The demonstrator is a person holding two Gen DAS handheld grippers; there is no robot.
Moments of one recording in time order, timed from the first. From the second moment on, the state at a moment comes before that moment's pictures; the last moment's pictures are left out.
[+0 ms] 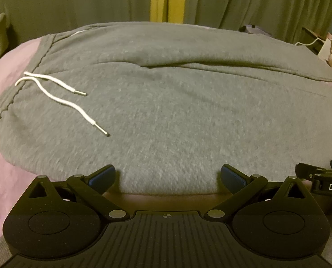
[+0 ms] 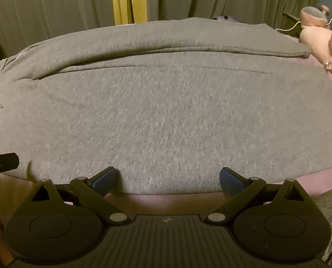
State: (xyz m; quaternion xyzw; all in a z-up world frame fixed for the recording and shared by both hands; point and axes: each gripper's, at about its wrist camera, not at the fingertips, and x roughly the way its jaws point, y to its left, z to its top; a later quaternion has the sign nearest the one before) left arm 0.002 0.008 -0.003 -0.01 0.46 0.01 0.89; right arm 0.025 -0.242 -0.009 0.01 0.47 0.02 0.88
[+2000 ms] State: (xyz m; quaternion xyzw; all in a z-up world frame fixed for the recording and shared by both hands) left arm 0.123 0.054 -0.039 -0.07 0.38 0.17 0.91; right arm 0.246 -0.348 0.034 0.14 0.45 -0.03 0.88
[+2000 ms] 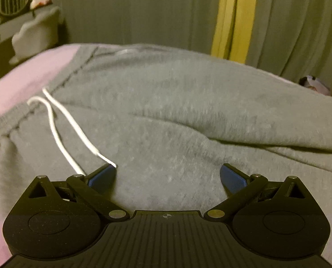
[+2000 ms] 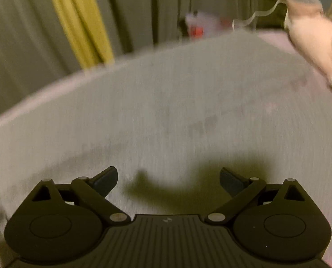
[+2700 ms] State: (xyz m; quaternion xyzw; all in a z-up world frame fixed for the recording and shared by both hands) left arm 0.122 0.044 -0.064 -0.04 0.29 0.20 0.94; right arm 0.488 -0.390 -0.042 0.27 0.43 -0.23 0.83
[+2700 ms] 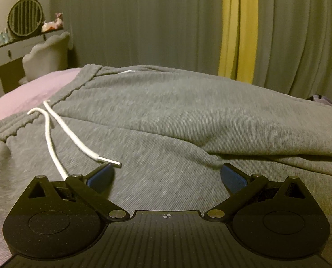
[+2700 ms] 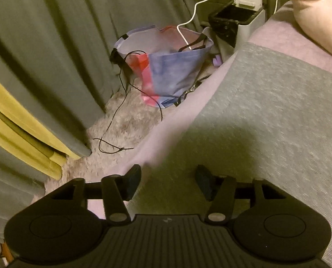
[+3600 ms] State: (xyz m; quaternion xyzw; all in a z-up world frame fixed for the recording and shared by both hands) left arm 0.101 0.049 -0.049 -0.09 0.29 0.19 0.94; right arm 0.130 -0.417 -0.018 0.17 0.44 -0.16 0.87
